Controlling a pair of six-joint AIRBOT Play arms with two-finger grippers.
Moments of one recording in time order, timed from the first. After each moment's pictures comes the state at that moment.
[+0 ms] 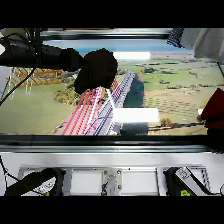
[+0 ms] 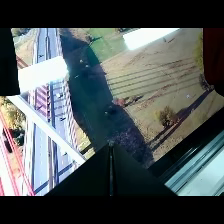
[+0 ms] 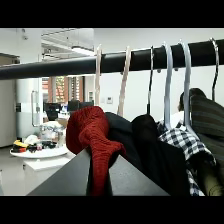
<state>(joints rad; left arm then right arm) -0.21 -1.24 1.72 0.98 -1.31 -1.47 -0.99 -1.05 1.58 0.07 -0.08 -0.05</state>
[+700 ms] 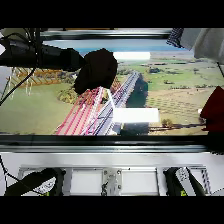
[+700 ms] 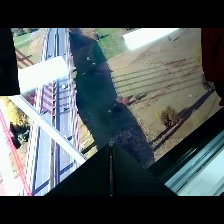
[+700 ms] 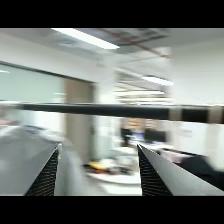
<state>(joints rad) -0.21 -1.24 1.72 0.98 -1.31 -1.47 -0.99 -0.92 1.56 0.07 0.35 0.08</state>
